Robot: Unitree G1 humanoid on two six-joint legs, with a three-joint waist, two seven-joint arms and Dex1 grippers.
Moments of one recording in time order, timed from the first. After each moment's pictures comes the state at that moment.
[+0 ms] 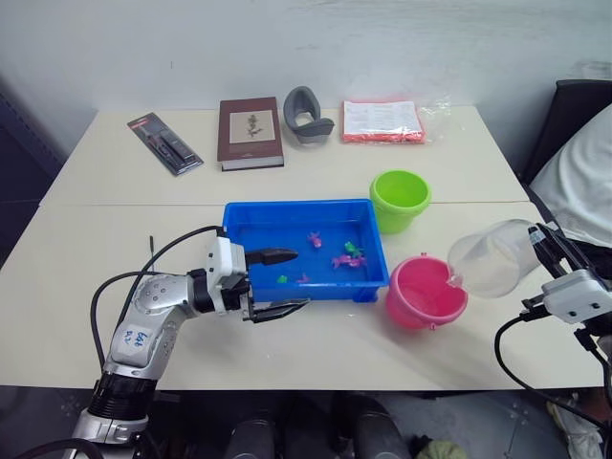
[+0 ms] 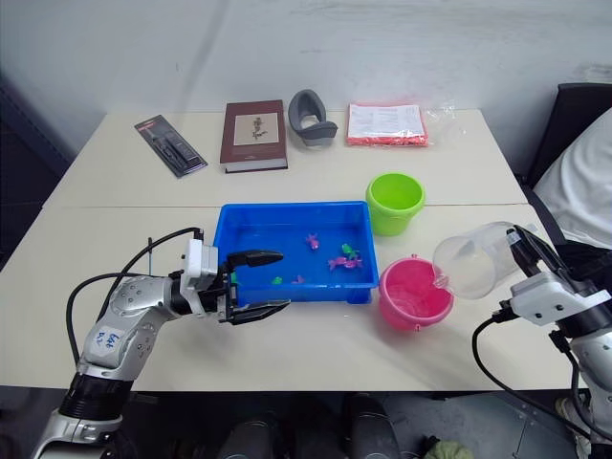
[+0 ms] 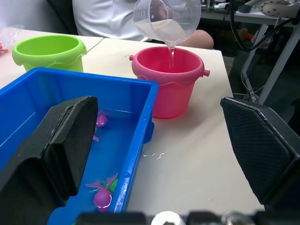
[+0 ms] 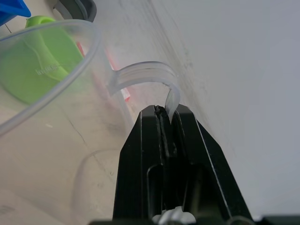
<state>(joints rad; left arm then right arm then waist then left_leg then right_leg) -0.27 0.49 -0.04 -0.14 -0.46 0.18 -1.03 0.09 -0.71 -0.51 0.04 -0.17 -0.70 0.36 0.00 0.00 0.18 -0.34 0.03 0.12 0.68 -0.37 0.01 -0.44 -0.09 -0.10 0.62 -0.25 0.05</state>
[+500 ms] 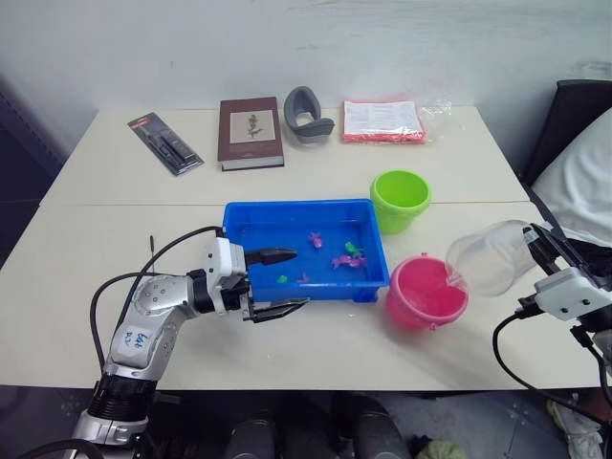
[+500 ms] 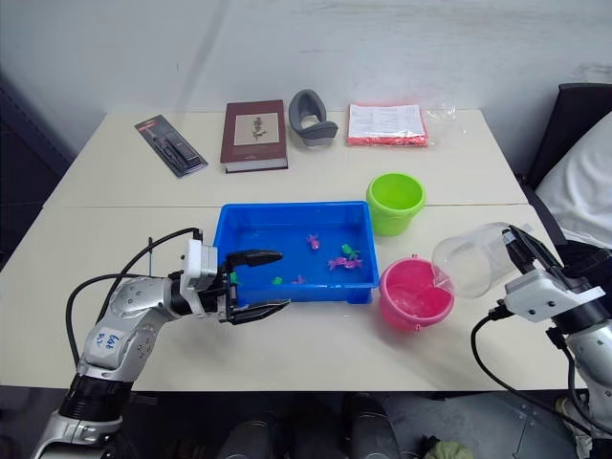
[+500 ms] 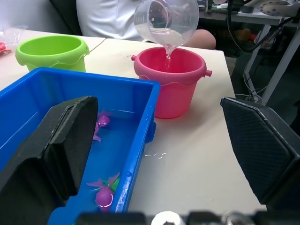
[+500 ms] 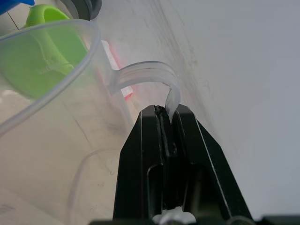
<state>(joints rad) -0.26 0.49 -0.04 -0.14 -0.46 0.17 -1.03 0.06 -0.74 -0.48 0.08 -0.18 -0.70 0.34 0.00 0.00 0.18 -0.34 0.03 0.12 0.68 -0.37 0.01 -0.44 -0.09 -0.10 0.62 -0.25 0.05</state>
